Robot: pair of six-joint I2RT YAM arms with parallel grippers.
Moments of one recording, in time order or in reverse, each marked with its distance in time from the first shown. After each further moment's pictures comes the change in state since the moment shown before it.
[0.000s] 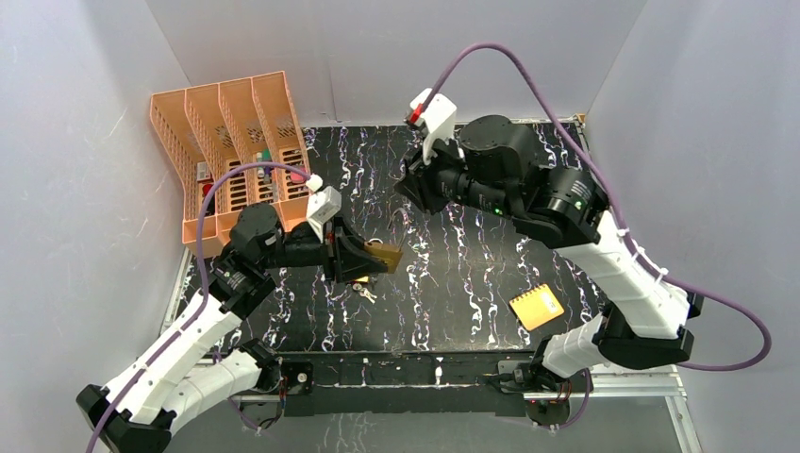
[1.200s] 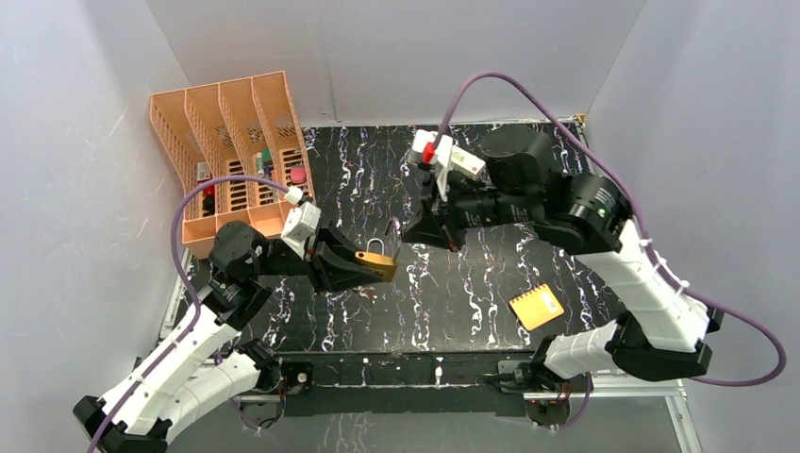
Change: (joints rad) left arm -0.013 -0.089 -0.083 0.306 0.155 -0.053; right arm -0.070 -0.063 -0.092 -0.093 -0.549 -0.111
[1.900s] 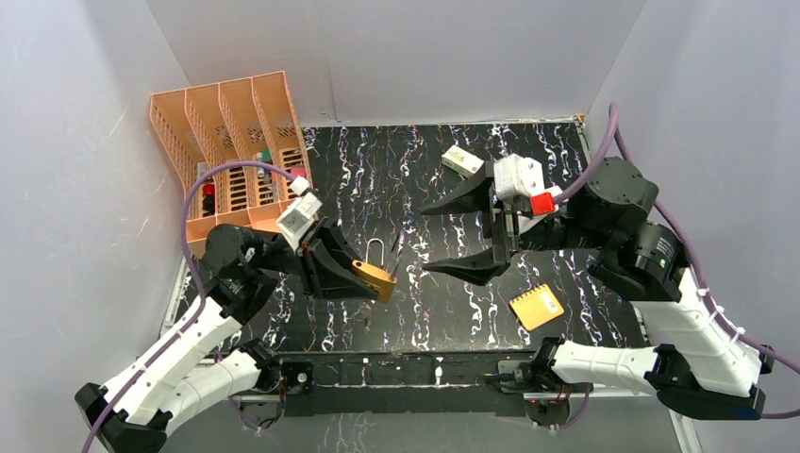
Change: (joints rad) left arm -0.024 0.060 0.022 0.237 0.123 -0.361; right arm 0.006 -0.340 -0.332 0.457 -0.127 -0.139
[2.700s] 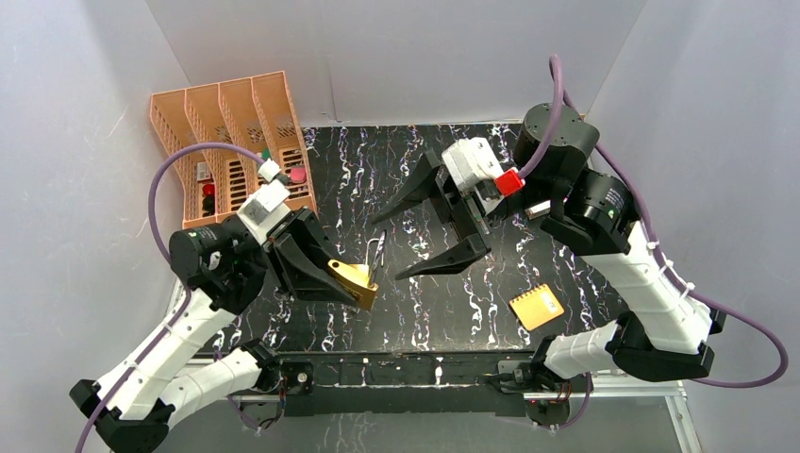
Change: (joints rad) left arm -0.021 0.053 0.193 0.290 0.074 -0.327; right arm 0.000 0.315 0.364 -0.039 -0.454 -0.116
